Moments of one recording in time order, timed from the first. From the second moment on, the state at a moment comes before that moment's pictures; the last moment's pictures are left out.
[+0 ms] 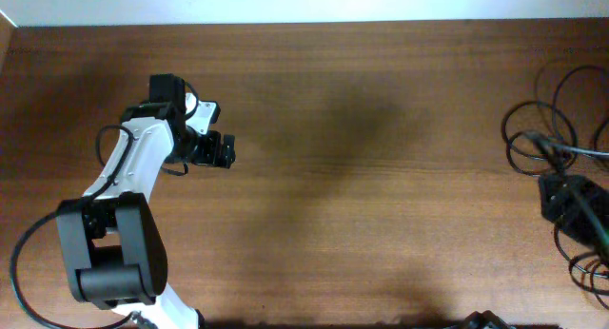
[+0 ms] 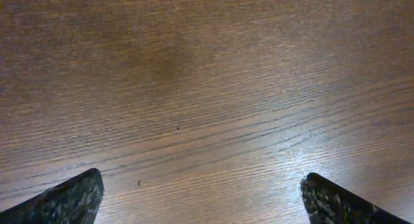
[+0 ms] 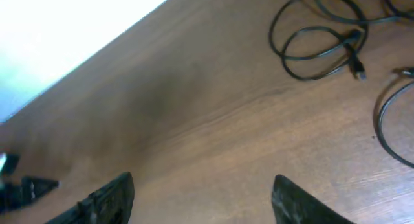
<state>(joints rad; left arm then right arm) 0.07 1.84 1.30 -0.83 0.19 0.20 -0.76 0.96 1.39 -1.37 -0.60 -0.05</state>
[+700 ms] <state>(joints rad) 0.07 1.84 1.30 -0.83 0.19 0.20 -0.15 1.13 1.39 -1.36 -0.38 -0.18</state>
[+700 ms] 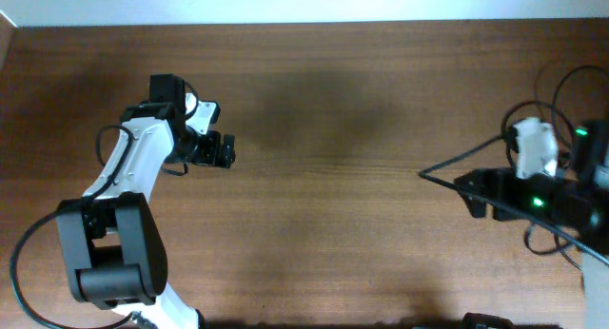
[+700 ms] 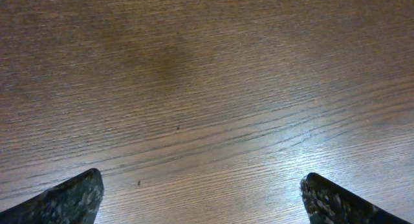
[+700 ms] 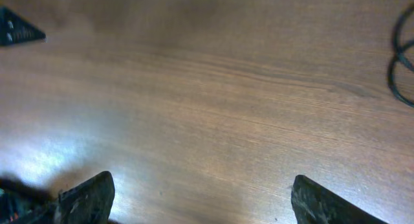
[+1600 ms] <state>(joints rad) 0.07 1.84 1.30 -0.83 0.19 0.20 0.51 1.20 1.39 -1.11 0.32 0.24</state>
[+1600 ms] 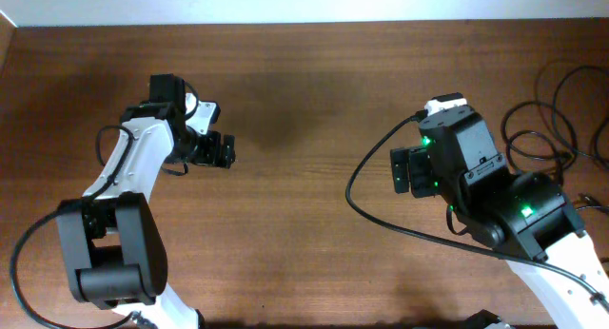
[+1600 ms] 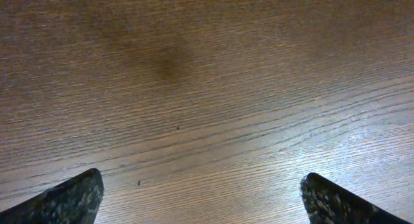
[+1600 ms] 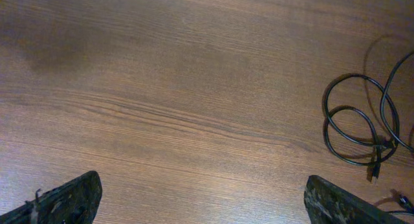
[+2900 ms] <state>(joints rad) 0.02 1.48 1.29 -0.83 0.19 0.20 0.51 1.20 1.39 -1.11 0.33 0.24</state>
